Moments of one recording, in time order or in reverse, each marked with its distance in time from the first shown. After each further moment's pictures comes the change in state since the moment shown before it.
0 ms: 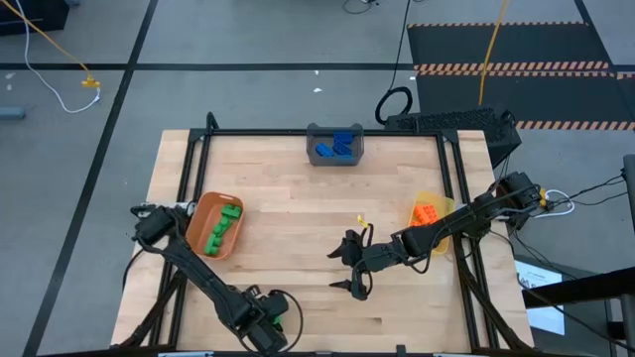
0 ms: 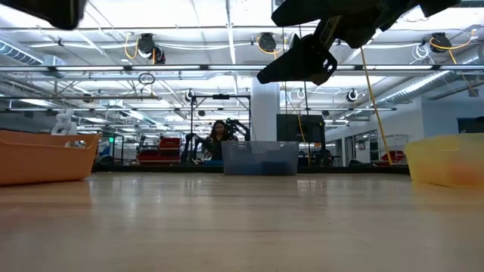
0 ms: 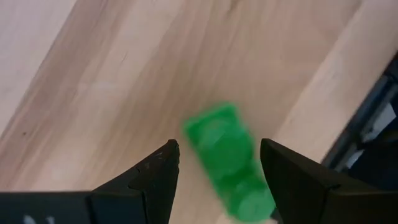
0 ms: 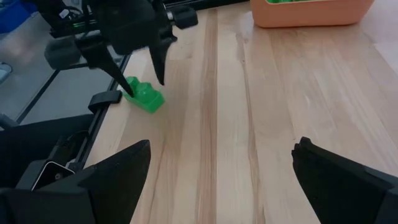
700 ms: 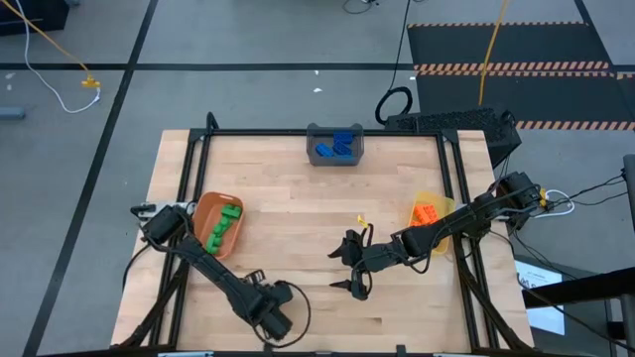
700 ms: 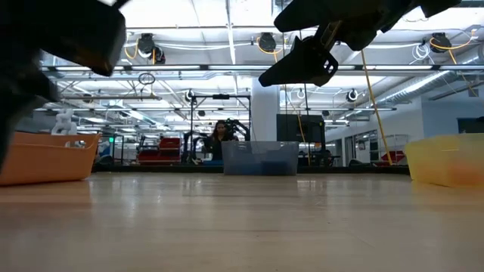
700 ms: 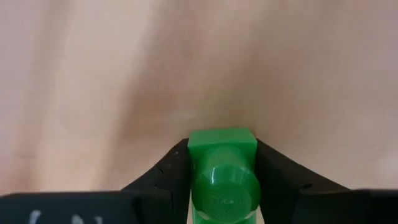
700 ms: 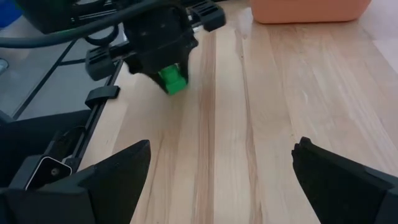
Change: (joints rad) left arm 0.085 0.049 0.002 -0.168 0.042 0.225; right arm 0.000 0.000 0.000 -0.015 0.000 -0.008
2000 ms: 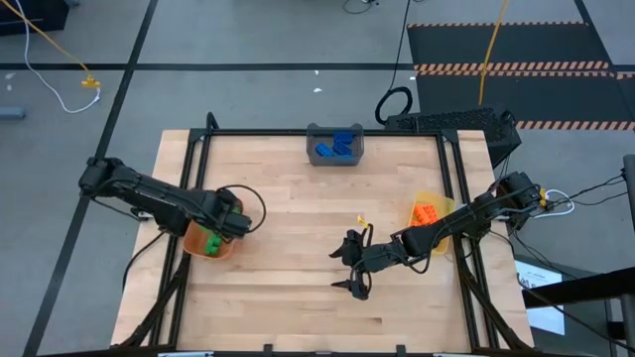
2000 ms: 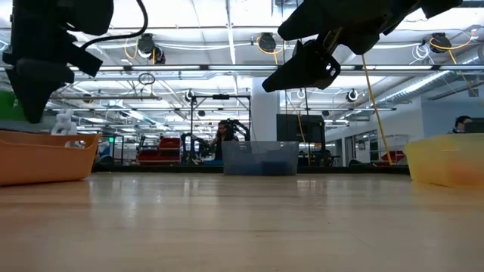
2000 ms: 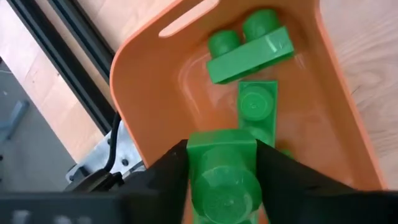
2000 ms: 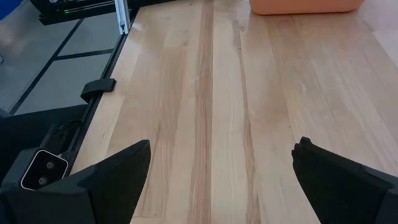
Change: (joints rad) left arm 0.456 -0.774 -0.549 -0.549 -0.132 -0.016; right arm 0.000 0.000 0.000 -0.028 0.000 0.008
